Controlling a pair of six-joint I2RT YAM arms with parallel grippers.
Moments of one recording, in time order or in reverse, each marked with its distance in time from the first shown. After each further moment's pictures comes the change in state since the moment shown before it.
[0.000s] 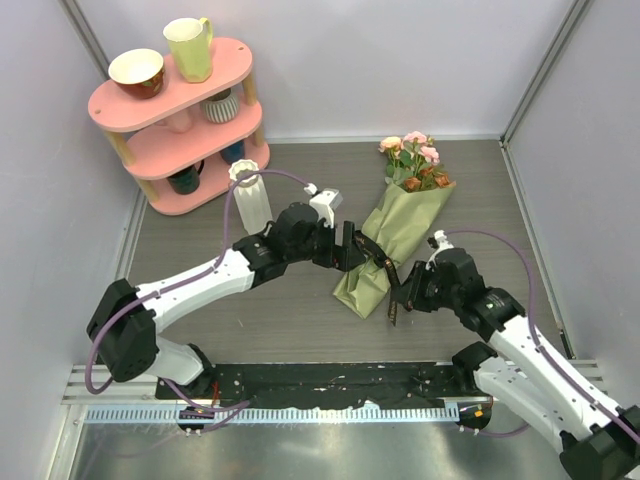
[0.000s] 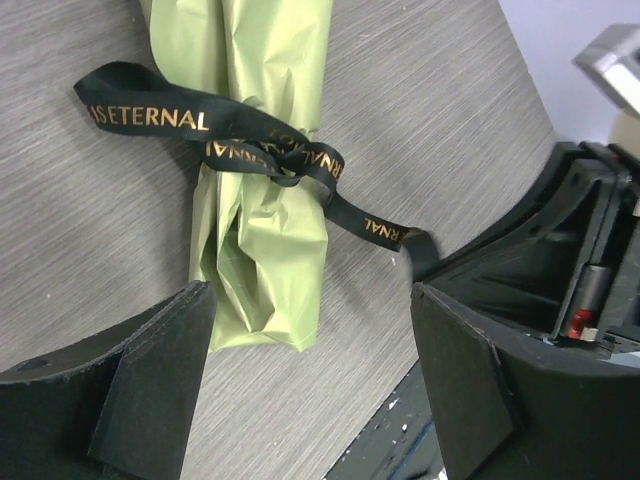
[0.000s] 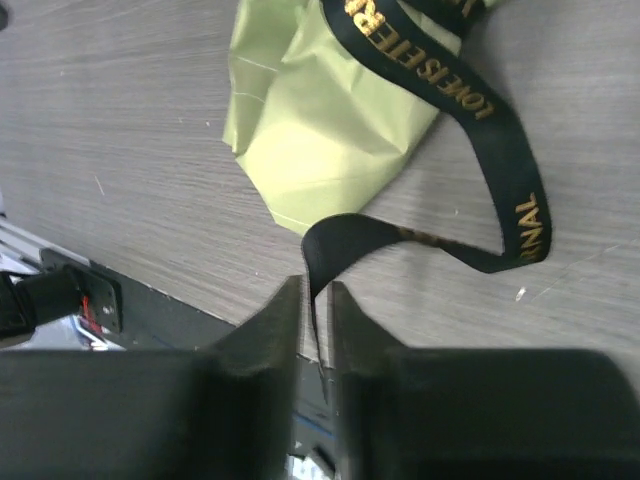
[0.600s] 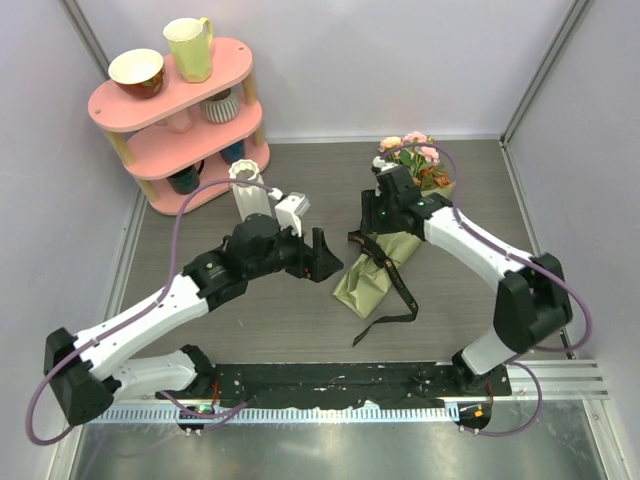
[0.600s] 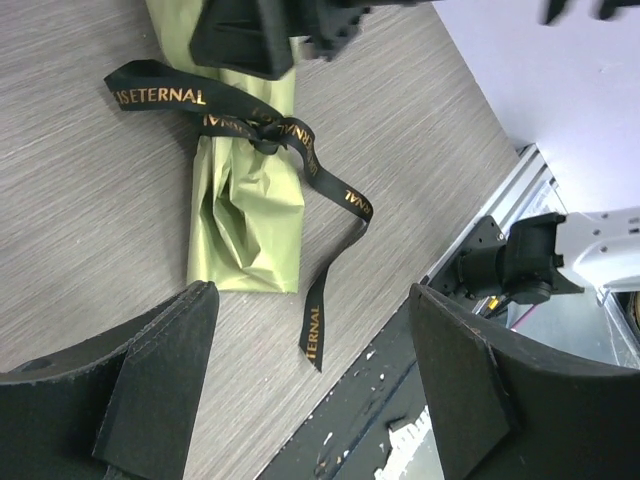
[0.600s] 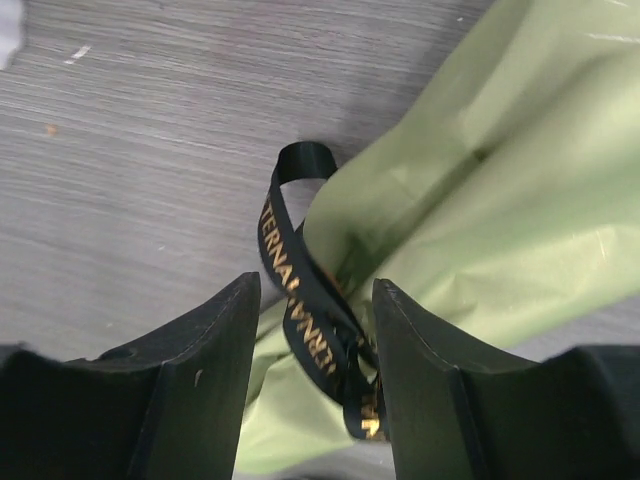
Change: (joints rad) left arm 0.004 -0.292 -0.060 -0.166 -0.008 0.002; right arm 0.006 0.843 0.619 0.109 0.191 -0.352
